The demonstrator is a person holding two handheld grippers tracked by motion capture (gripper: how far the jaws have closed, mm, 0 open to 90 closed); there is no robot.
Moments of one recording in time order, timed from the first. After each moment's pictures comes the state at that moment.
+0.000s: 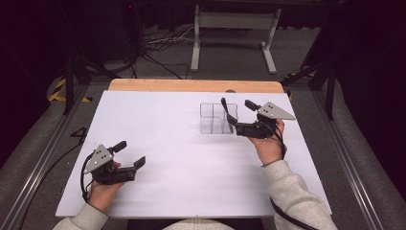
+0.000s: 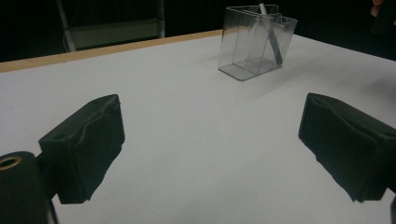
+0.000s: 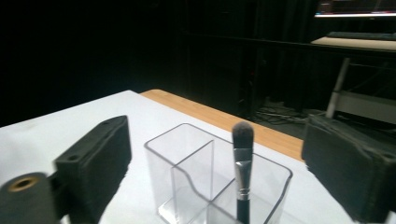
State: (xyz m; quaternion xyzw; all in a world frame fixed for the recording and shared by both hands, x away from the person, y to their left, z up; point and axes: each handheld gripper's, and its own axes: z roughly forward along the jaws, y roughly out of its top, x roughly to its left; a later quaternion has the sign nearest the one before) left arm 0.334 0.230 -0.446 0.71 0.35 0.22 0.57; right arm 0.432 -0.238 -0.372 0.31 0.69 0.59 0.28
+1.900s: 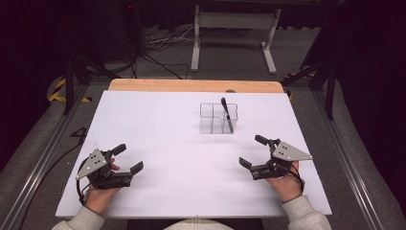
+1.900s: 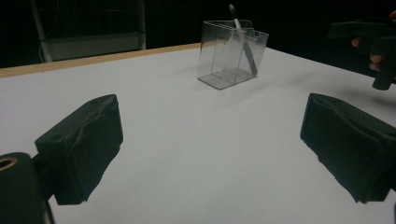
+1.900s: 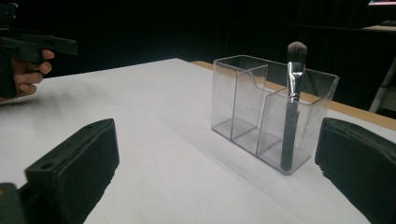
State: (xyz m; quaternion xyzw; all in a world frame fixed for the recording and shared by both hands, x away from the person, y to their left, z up) left arm 0.325 0.239 -0.451 0.70 0.32 0.20 0.61; right arm 0.352 -0.278 -0.431 0.25 0.73 0.60 0.23
